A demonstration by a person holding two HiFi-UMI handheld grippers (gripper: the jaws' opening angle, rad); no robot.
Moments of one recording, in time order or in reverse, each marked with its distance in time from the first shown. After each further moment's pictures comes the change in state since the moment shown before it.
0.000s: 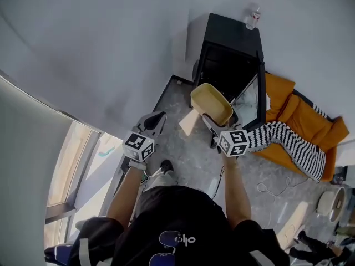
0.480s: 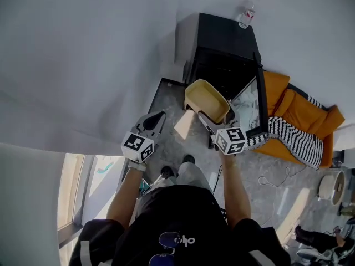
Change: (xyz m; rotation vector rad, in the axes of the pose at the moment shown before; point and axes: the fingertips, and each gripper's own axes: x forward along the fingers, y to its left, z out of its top) left arm 0.079 0.076 0.014 -0.029 0.003 -0.113; right arm 0.090 -0.027 0.030 -0.004 0.000 -0.079
